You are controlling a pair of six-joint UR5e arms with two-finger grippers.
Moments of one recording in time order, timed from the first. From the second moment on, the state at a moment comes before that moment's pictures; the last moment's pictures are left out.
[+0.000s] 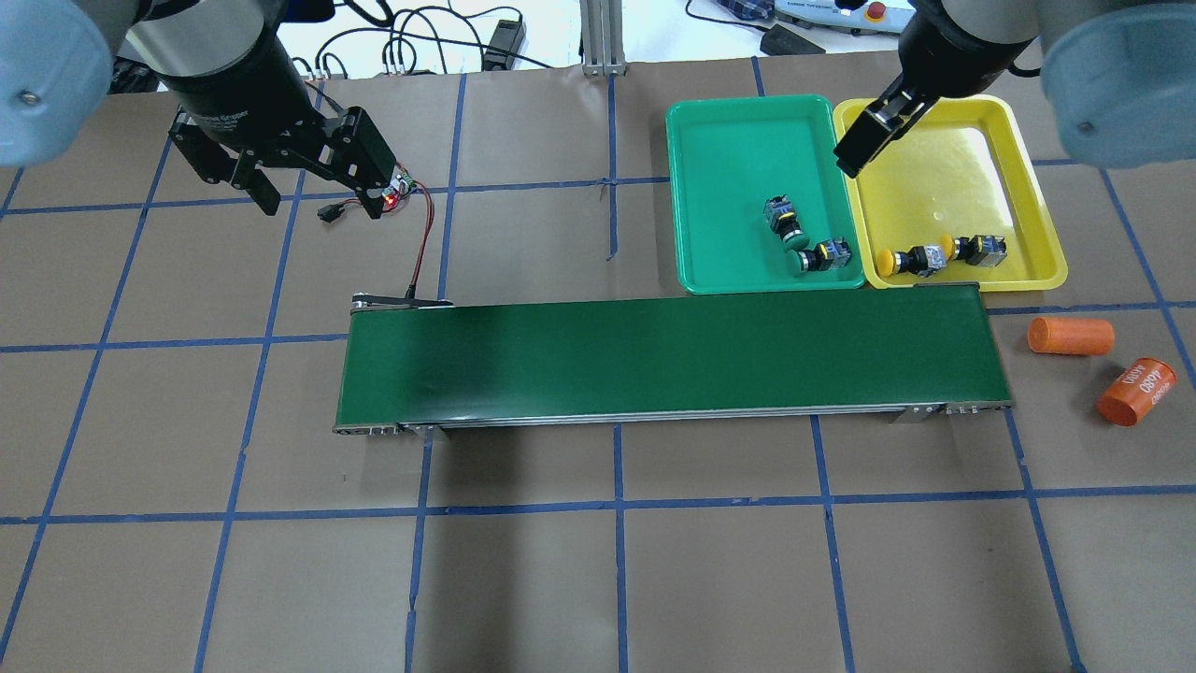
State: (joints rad) left arm -1.59 -1.62 -1.46 -1.65 1.57 0.08; right arm 1.53 -1.52 1.58 -1.81 -1.51 -0.65
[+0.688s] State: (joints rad) left arm -1.59 -1.62 -1.46 -1.65 1.57 0.08; right arm 1.59 -1.55 1.54 -1.66 -1.55 -0.20
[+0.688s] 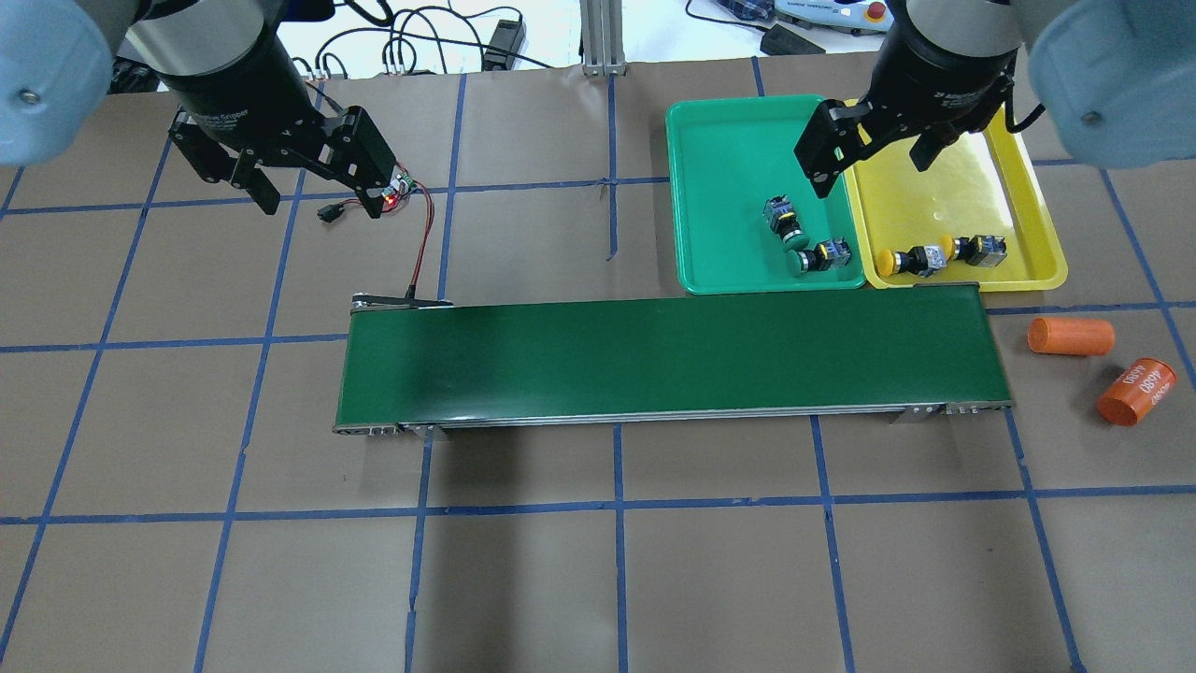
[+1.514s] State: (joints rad) left arm -1.59 -1.63 -1.46 -1.64 1.58 0.08; right arm 1.59 -1.54 1.48 -1.54 -1.55 -0.02
